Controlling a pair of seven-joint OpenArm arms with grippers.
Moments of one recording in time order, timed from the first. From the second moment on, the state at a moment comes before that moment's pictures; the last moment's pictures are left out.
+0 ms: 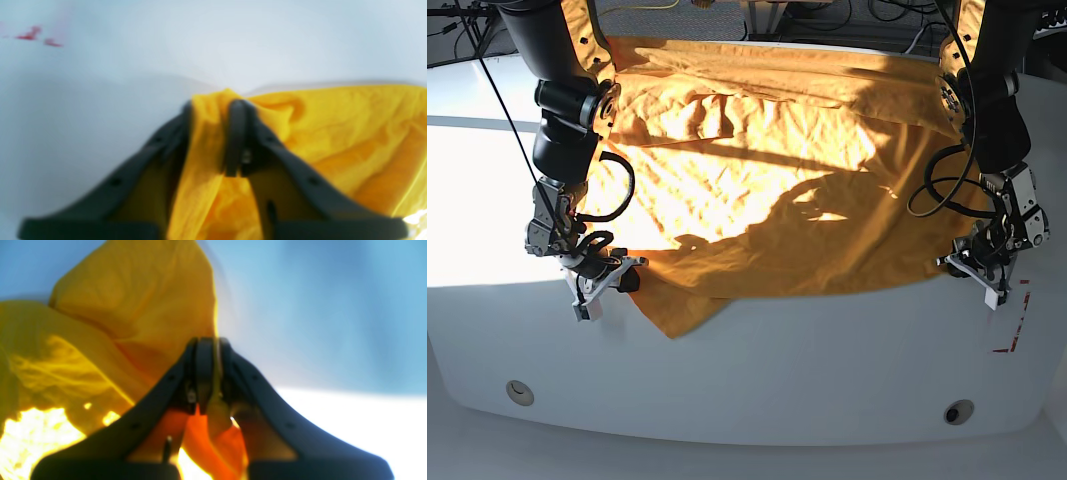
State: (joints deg) left arm -28.1 -16.6 -27.7 45.9 -7.2 -27.8 41.7; right arm 30.7 9.7 24.6 39.1 2.1 40.6 -30.0
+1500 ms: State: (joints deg) left arm -9.5 -15.1 -27.6 89.4 -16.9 -28.2 46.5; right arm 16.0 9.0 24.4 93.8 4.0 41.1 -66.1
